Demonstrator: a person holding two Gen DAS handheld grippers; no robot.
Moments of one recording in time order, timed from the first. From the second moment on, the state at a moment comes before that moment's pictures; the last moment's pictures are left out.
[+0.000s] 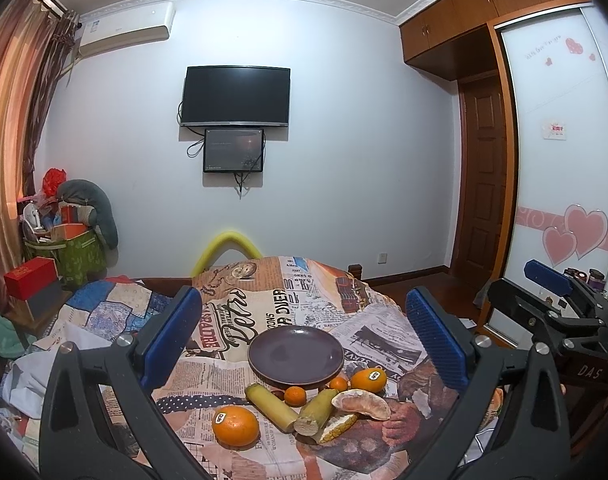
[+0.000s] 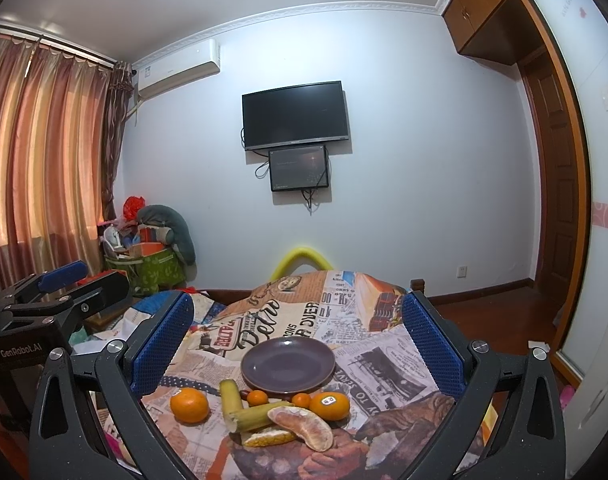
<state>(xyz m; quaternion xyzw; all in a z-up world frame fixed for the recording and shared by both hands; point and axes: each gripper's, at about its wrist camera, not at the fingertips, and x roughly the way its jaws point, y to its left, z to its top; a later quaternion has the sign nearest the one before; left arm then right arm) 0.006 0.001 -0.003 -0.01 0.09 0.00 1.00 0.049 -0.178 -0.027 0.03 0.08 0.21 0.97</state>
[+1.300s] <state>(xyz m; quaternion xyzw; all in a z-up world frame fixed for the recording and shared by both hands) 0.131 0.092 -0.128 -0.03 0.34 0.01 0.94 0.144 -0.165 -0.139 -0.02 0.31 0.23 0.92</state>
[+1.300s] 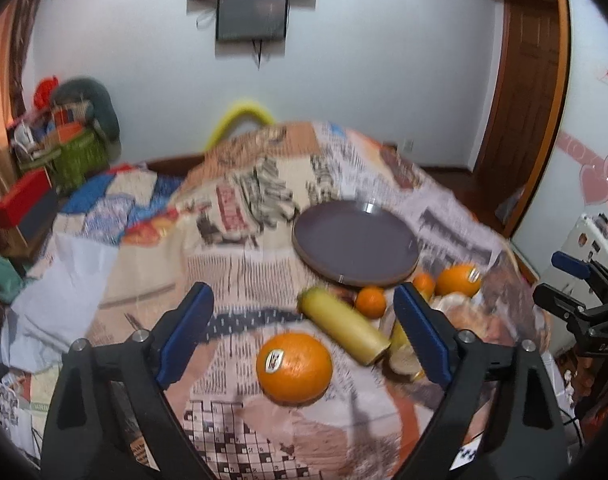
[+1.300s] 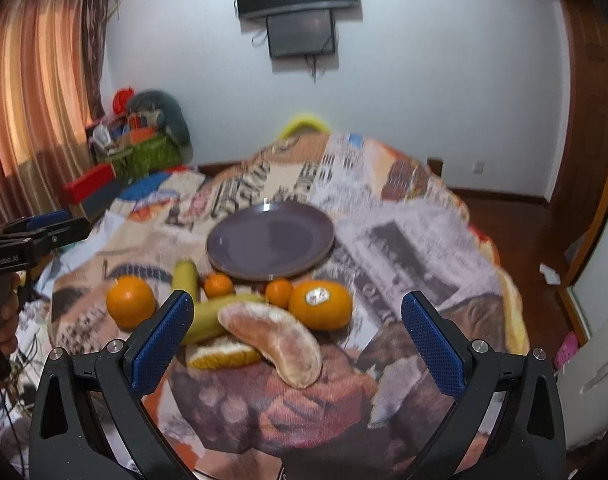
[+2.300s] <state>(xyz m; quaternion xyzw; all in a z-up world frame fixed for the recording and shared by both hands) 0.165 0.107 -0.232 -0.09 0.46 -0.01 0.88 0.199 -0.137 -0.219 0.00 0.44 0.30 0.84</state>
